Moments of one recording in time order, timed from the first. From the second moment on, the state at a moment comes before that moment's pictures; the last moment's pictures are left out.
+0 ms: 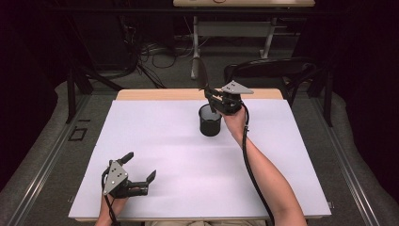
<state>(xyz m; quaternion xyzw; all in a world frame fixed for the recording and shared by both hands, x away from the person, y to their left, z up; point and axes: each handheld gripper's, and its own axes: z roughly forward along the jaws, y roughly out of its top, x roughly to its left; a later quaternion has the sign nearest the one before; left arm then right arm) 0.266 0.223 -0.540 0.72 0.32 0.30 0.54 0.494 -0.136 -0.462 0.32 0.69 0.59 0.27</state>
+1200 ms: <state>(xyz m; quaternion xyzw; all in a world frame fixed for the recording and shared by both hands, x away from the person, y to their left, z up) 0.267 0.223 -0.540 0.72 0.32 0.30 0.54 0.496 -0.135 -0.472 0.32 0.70 0.59 0.25</state>
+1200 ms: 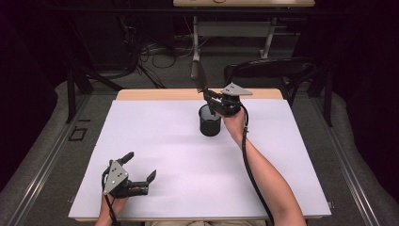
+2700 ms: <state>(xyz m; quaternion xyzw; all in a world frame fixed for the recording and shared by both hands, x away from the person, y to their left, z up) 0.266 0.223 -0.539 0.72 0.32 0.31 0.54 0.494 -0.136 -0.495 0.32 0.71 0.57 0.24</state>
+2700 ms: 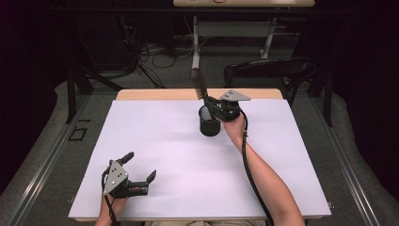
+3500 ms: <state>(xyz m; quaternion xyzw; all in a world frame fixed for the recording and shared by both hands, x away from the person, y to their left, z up) 0.267 0.223 -0.539 0.72 0.32 0.30 0.54 0.492 -0.138 -0.504 0.32 0.73 0.55 0.24</state>
